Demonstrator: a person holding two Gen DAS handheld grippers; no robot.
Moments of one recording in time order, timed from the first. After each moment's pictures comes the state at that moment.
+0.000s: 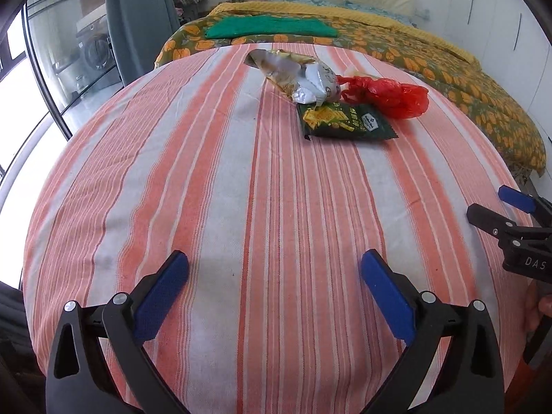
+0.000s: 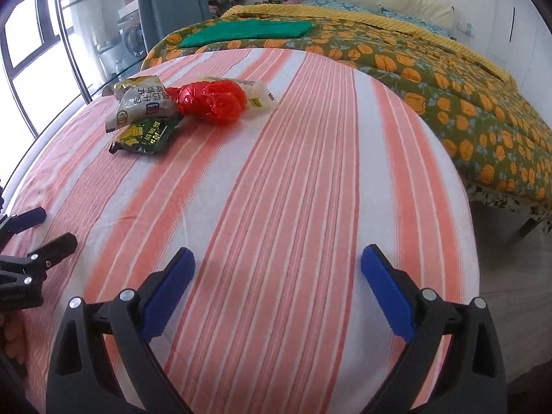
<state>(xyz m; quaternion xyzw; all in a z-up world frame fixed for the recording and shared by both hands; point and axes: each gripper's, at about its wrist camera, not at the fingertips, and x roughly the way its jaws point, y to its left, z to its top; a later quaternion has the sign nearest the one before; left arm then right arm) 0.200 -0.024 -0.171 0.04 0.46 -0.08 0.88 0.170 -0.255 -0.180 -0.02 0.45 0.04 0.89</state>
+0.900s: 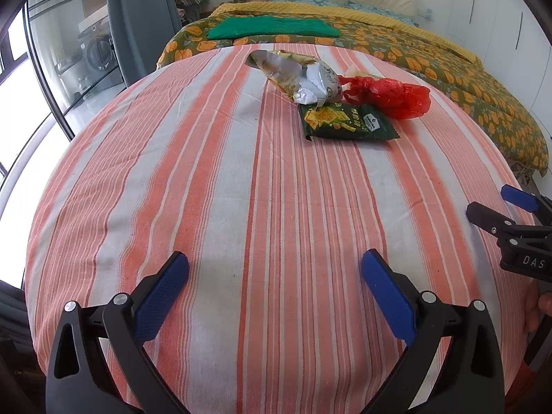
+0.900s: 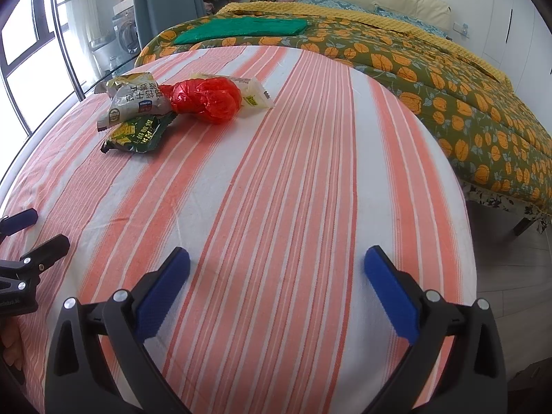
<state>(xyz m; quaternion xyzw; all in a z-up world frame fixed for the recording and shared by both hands) 0.202 -0.025 -0.171 0.05 0.46 -0.07 0.89 0.173 -0.252 -0.181 -0.02 0.45 0.02 0.89</state>
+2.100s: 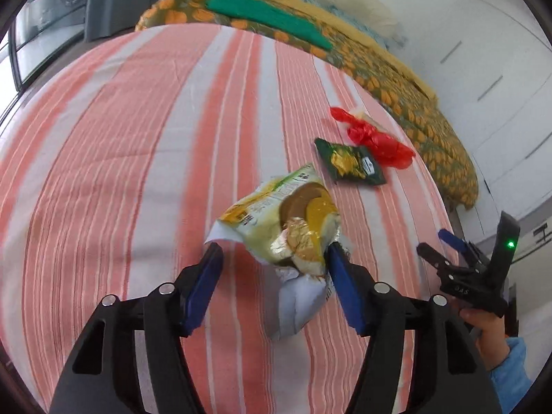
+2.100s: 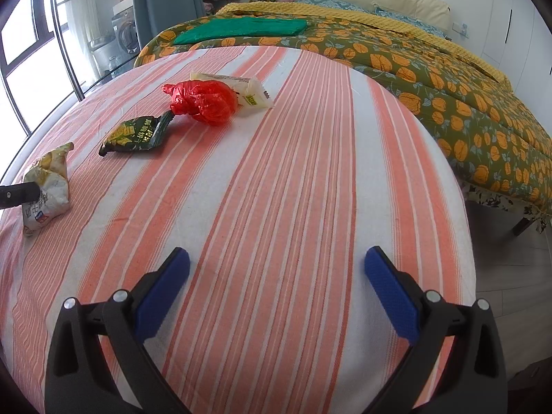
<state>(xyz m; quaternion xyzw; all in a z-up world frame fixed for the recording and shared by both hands) 0.253 0.061 -0.161 -0.12 0.50 -0.20 0.84 0.173 -0.251 -0.183 -0.02 0.45 0.02 0.89</state>
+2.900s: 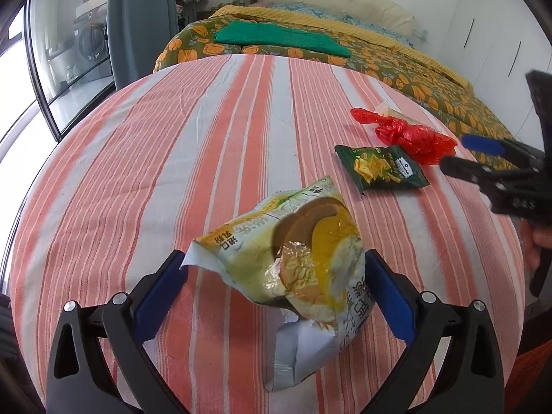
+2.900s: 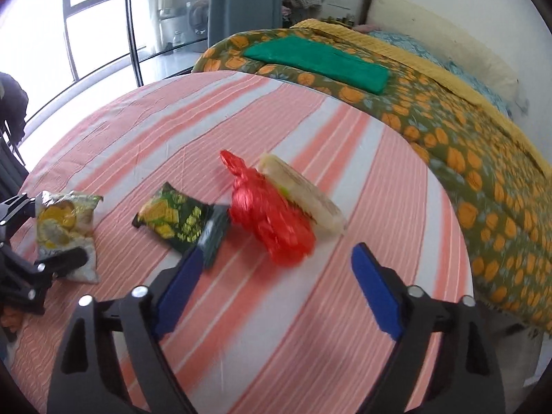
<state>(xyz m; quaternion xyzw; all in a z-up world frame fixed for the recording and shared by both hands) 0.253 0.023 -0.170 -0.01 0.45 -0.12 0.89 0.262 -0.191 -0.142 -0.13 0.42 0.15 0.89</state>
